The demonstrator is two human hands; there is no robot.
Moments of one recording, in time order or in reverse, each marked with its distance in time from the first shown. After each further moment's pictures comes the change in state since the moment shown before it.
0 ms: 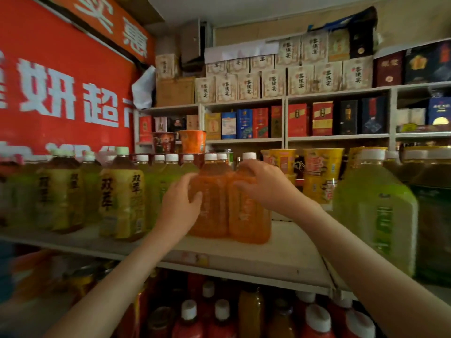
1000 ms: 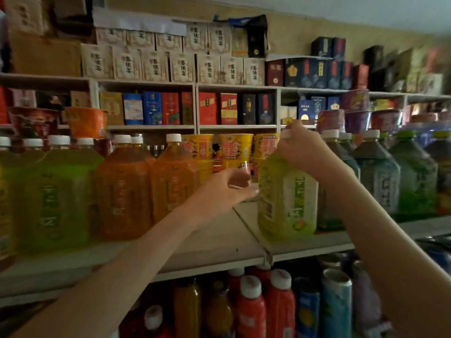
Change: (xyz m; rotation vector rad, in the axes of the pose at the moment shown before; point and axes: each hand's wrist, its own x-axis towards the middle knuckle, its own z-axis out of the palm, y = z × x) left_hand -0.013 0.099 0.092 -0.586 -0.830 0.205; right_hand -0.053 0.043 -0.117 -0.396 0.344 0.569
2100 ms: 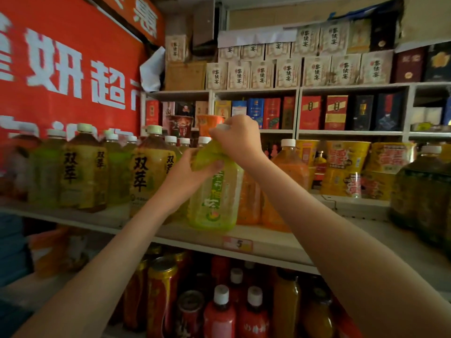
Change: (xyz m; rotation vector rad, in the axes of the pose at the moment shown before) left_hand -0.127 -0.036 -0.168 0.158 0.727 -0.219; right_hand -0.036 -0.242 0.137 0.605 -0.128 -0.404
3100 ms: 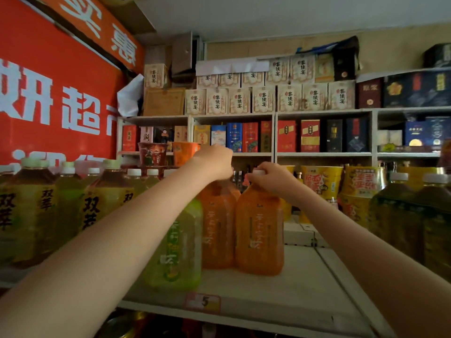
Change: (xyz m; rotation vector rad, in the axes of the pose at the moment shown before) left_hand 0.113 0.092 0.083 1.154 -0.224 0.330; right_hand 0.043 0.134 -0.078 -0.164 -0.279 0.228
